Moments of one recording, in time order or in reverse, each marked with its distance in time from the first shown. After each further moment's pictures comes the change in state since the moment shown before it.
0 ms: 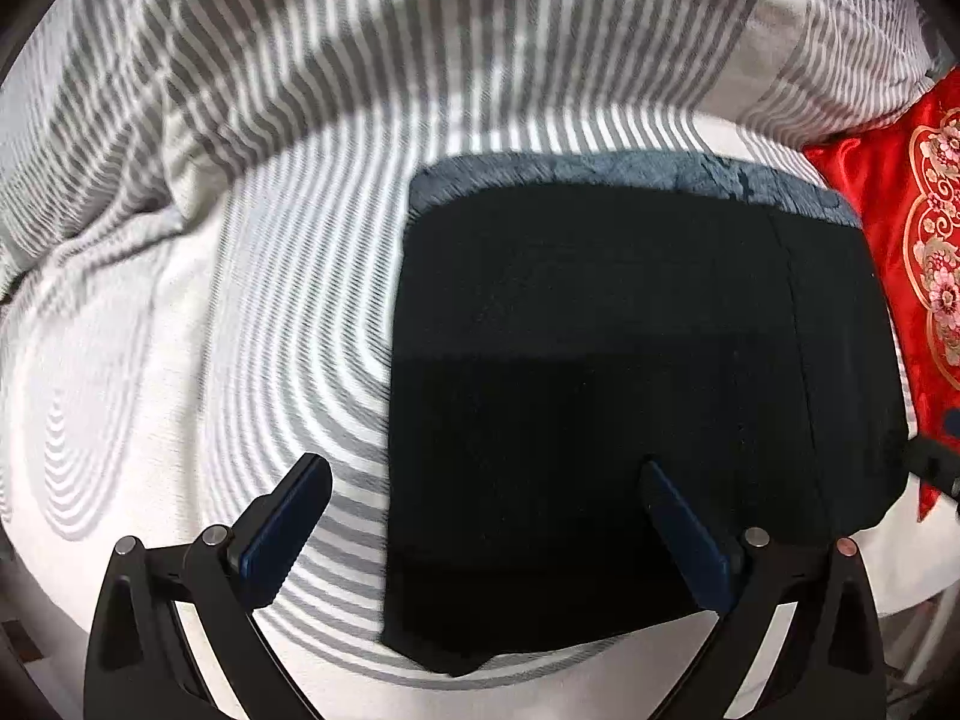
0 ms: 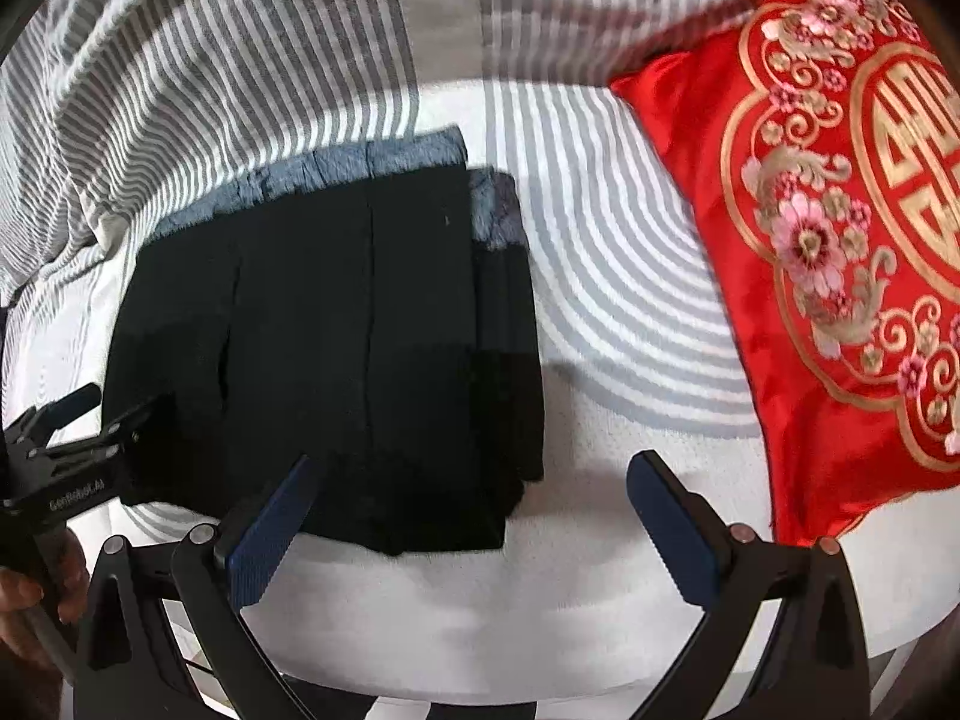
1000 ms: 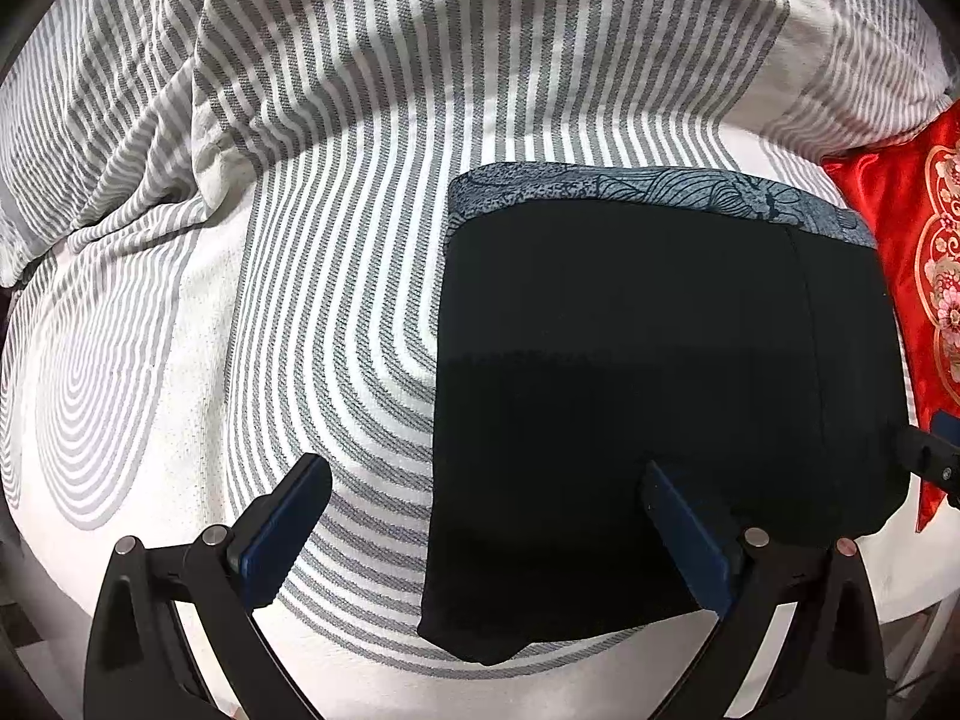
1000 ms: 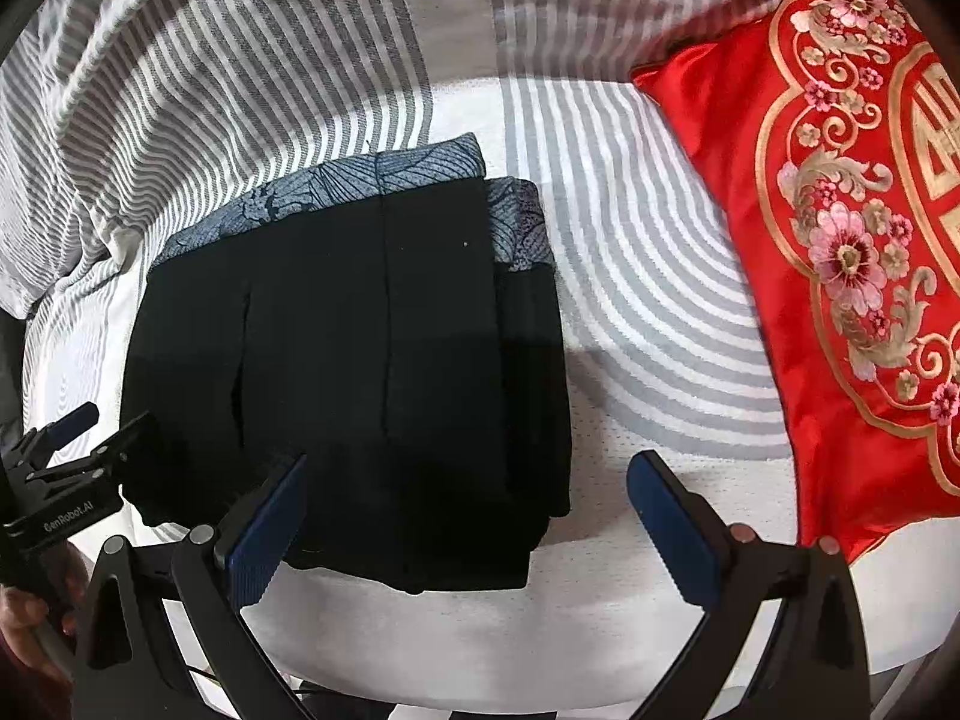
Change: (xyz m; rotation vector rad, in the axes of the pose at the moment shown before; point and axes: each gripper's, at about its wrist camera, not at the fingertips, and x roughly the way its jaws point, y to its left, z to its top) left arm -0.001 0.019 0.004 -0.027 0.028 0.022; right arm 0.016 0.000 0.006 0.015 0.036 0.065
